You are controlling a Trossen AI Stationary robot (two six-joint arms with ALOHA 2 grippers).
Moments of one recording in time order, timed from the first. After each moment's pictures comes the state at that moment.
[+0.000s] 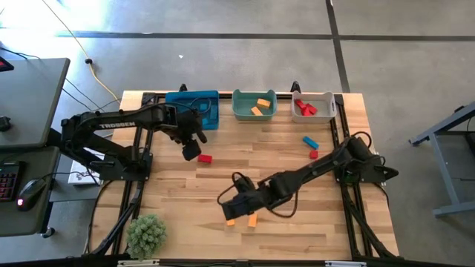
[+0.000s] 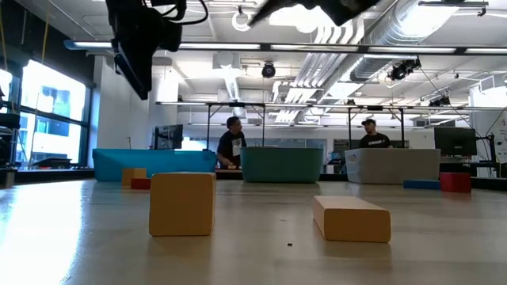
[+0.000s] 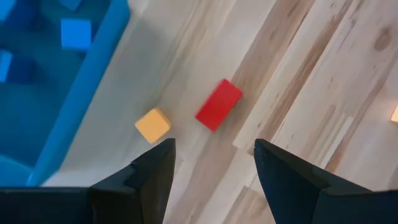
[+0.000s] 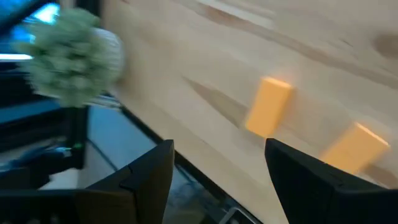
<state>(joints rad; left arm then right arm) 0.34 1.29 1.11 -1.10 -0.02 -0.30 0.43 1.98 1.74 -0.66 0.09 1.56</state>
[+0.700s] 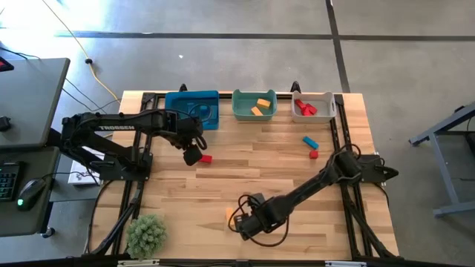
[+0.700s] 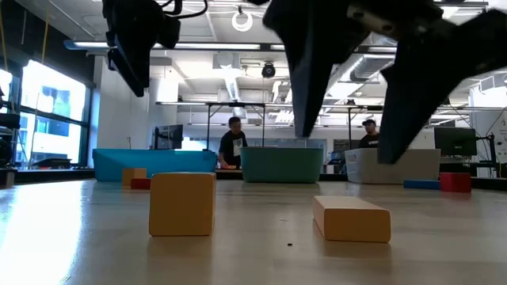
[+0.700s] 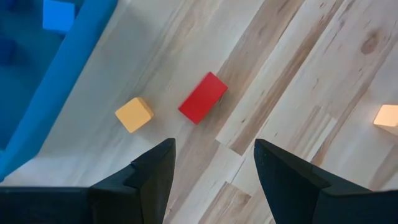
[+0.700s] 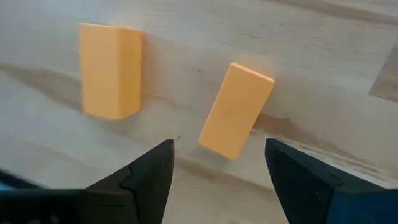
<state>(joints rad) 0.25 1.29 1.11 -1.10 -0.04 -0.44 0.53 2.16 1.74 -0.89 0.10 1.84</state>
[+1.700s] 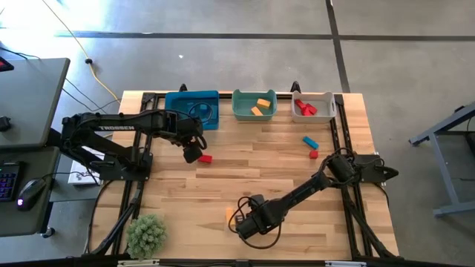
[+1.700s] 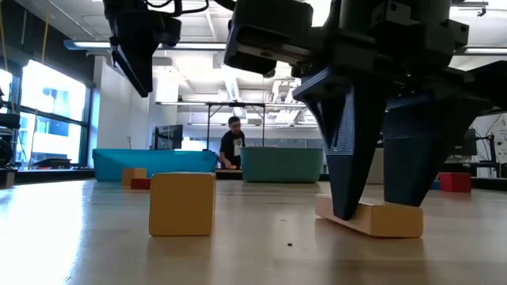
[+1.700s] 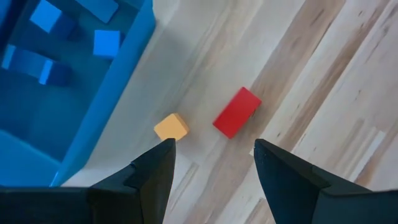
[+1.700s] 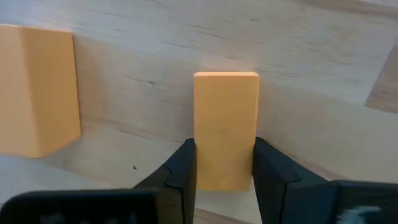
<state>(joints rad) 0.24 1.29 1.11 -1.10 -0.18 -0.39 0.53 2.24 1.74 -0.93 0.07 1.87</state>
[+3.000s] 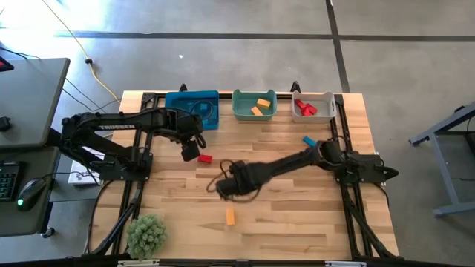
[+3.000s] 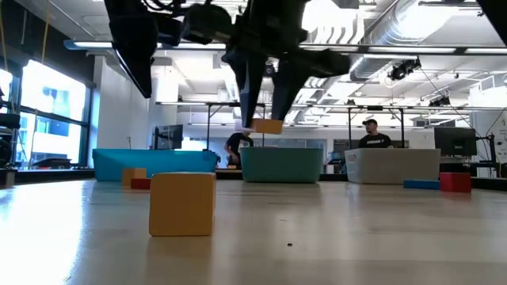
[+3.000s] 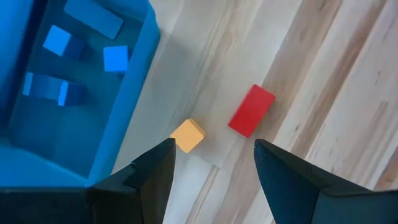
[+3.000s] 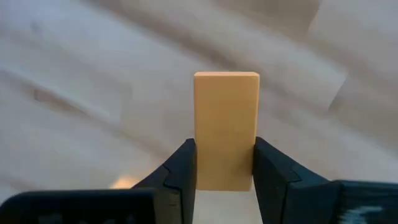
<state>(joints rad) 0.27 1.29 1.11 -1.10 -0.19 -0.22 0.26 2.25 2.03 -1.19 0.18 1.37</state>
